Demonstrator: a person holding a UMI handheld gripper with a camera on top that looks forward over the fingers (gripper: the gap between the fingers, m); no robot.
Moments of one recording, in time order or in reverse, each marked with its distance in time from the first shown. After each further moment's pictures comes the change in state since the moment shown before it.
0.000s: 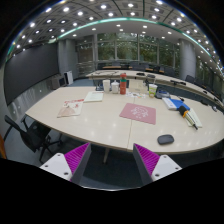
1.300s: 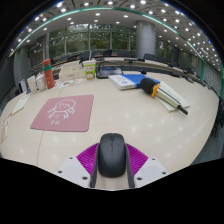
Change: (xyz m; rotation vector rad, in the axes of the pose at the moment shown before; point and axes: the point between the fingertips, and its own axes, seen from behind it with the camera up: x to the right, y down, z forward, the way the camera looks) arm 0.329 0.041 0.259 -0.089 0.417 0.265
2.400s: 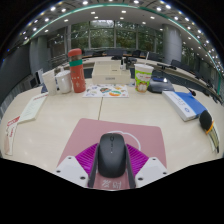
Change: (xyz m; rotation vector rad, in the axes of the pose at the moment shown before) arm -0.220 -0.107 0.123 -0.015 -0.195 -0.147
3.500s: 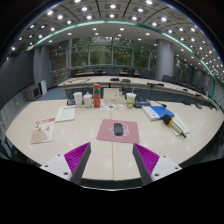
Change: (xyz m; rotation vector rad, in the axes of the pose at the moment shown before) arm -0.061 0.042 -0.387 0.165 0.055 -0.004
